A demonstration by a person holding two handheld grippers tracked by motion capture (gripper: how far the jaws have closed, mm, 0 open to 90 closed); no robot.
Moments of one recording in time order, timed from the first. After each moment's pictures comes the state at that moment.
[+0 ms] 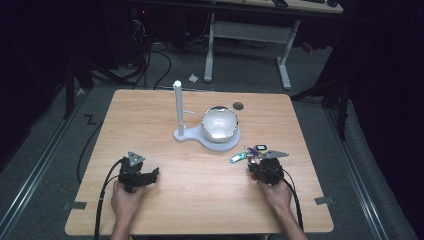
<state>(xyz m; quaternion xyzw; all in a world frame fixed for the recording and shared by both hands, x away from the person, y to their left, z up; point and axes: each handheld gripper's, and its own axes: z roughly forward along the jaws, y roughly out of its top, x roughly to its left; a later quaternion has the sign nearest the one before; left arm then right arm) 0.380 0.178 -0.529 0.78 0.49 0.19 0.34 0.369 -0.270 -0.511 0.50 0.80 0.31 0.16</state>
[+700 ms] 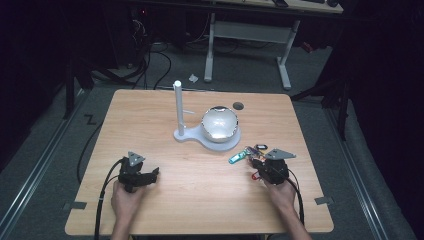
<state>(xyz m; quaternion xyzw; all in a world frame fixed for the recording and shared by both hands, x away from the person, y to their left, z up) 0.380 0.178 -0.529 0.78 0.50 0.19 0.34 0.360 -0.276 -0.489 0.47 0.79 0.34 0.20</state>
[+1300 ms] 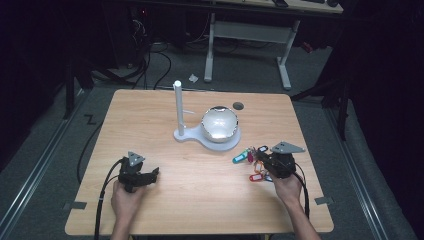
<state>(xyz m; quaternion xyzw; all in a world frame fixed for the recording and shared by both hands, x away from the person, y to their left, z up) 0.380 0.178 -0.529 0.78 0.49 0.19 0.34 0.363 -0.285 -0.457 0.45 0.78 0.36 0.22</state>
